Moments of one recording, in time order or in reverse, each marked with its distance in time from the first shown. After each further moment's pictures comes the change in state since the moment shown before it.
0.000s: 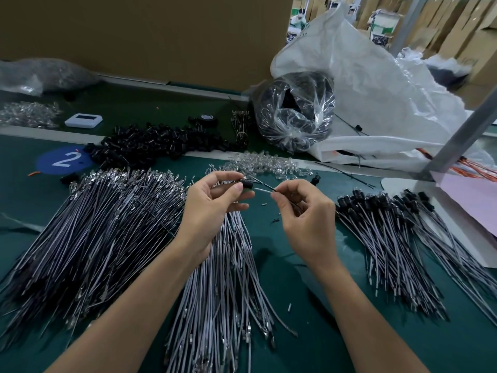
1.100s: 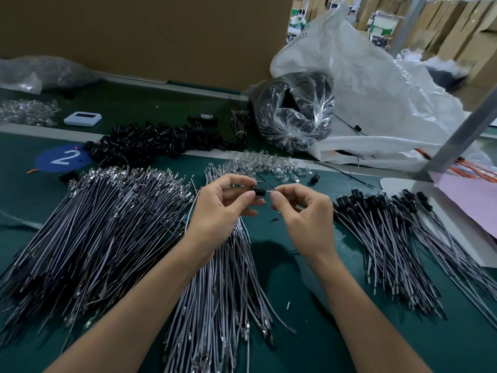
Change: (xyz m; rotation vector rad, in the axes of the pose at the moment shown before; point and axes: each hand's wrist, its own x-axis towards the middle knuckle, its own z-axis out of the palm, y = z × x) left_hand -0.004 -0.008 0.007 0.076 -0.131 0.065; right_hand 0.000 -0.004 -0.001 0.096 -0.010 0.208
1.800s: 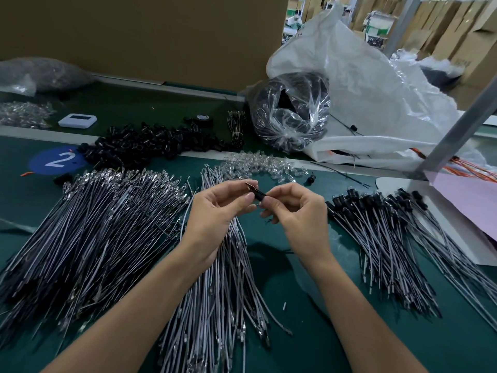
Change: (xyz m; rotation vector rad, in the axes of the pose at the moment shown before) left_hand -0.003 0.000 0.005 -0.151 0.035 -0.037; right_hand 0.000 -0.002 -0.002 0.171 -0.095 0.104
